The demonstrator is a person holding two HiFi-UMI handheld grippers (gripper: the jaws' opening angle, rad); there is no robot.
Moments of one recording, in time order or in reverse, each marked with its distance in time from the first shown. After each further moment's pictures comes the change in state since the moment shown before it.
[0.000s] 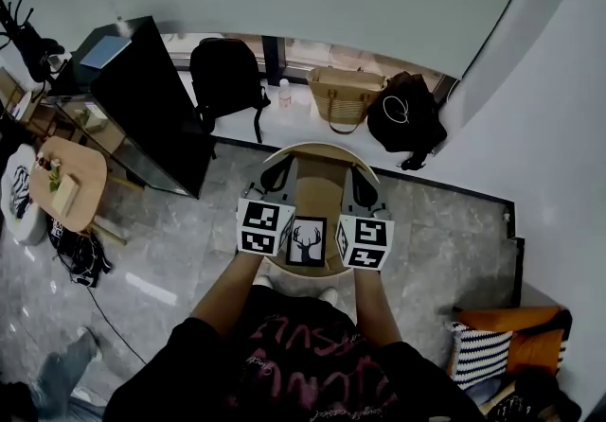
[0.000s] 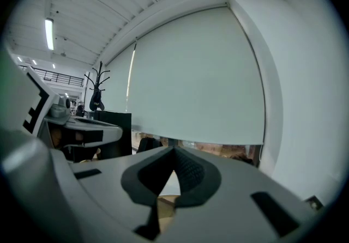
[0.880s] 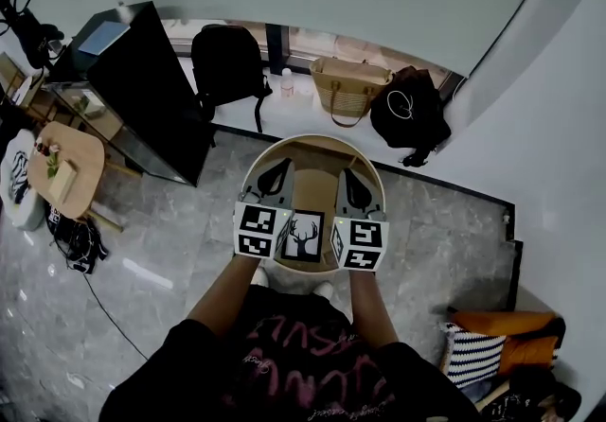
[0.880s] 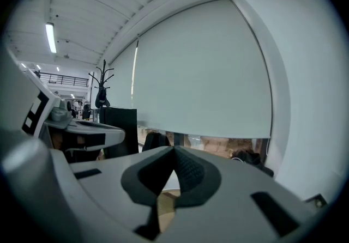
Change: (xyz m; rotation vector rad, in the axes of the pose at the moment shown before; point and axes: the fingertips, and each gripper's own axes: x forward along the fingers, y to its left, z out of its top) left arm 0.003 0.001 -0.032 -0.026 0.045 0.036; right arm 0.011 0.008 -0.025 0.010 0.046 0.068
